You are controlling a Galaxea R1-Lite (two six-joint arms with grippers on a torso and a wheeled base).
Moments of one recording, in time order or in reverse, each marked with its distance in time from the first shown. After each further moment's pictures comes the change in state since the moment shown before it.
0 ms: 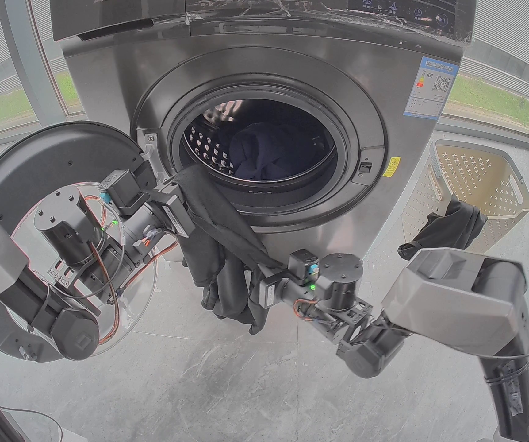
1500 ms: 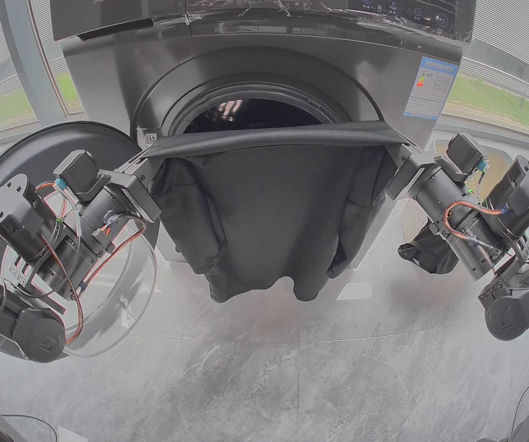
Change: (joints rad) left arm 0.033 -0.166 0.067 0.002 -0.030 0.010; right arm -0.151 -0.704 0.379 -0.096 0.033 0.035
